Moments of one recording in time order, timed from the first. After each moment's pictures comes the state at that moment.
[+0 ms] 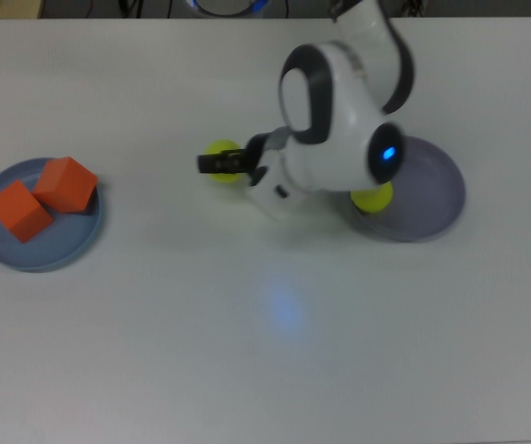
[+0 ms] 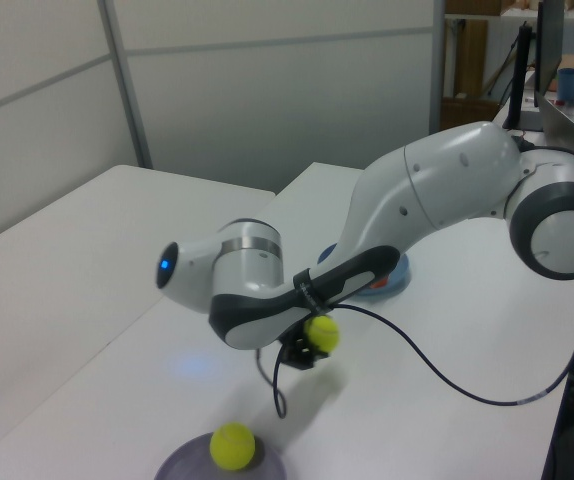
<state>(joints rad) 0.15 0.63 0.27 -1.39 -0.63 1.40 0.14</state>
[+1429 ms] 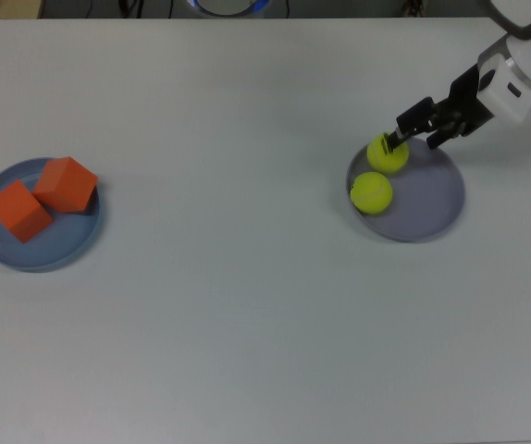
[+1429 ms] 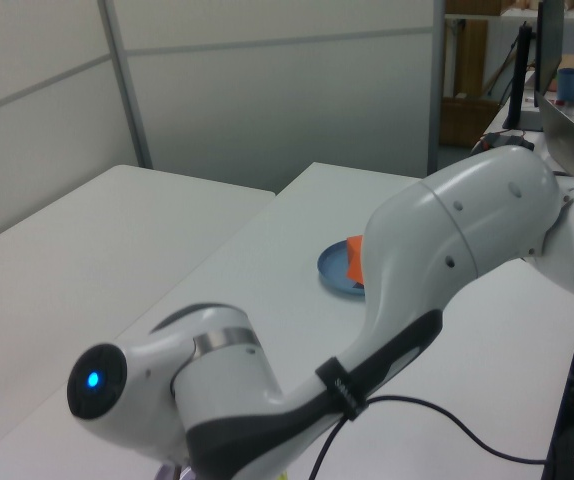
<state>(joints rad) 0.43 0.58 0.42 -1.39 -0.63 1.57 0.58</state>
